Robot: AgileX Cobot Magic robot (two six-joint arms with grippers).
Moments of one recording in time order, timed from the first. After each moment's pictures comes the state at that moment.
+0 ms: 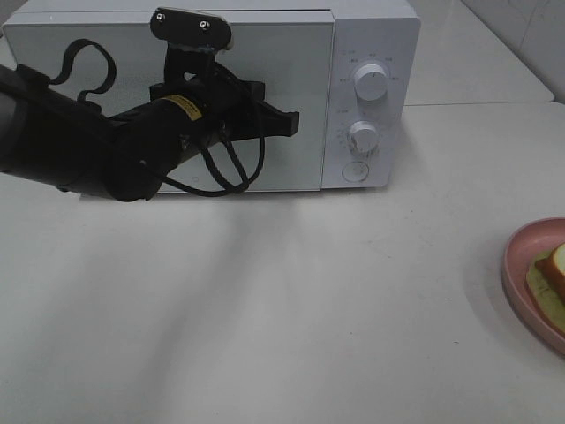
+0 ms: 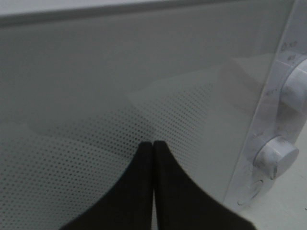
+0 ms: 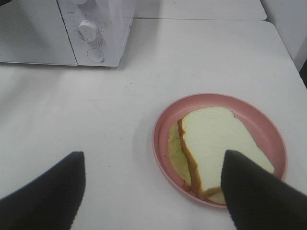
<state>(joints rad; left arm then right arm) -0.67 2.01 -1.07 -0.27 -0.65 0.19 0.06 0.00 -0.50 0.02 1.00 0.00</state>
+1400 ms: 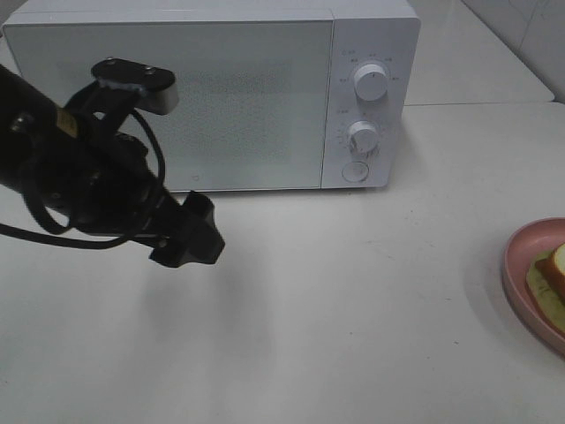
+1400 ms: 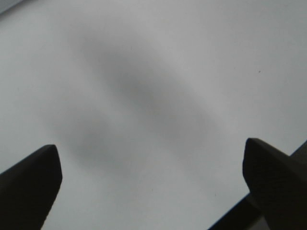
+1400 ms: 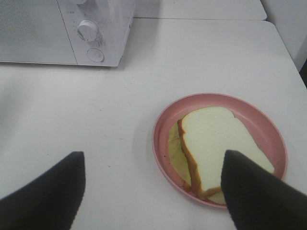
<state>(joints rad) -0.65 1.52 -0.90 -0.21 0.52 0.17 0.06 0.00 -0.50 0.02 1.00 0.00</state>
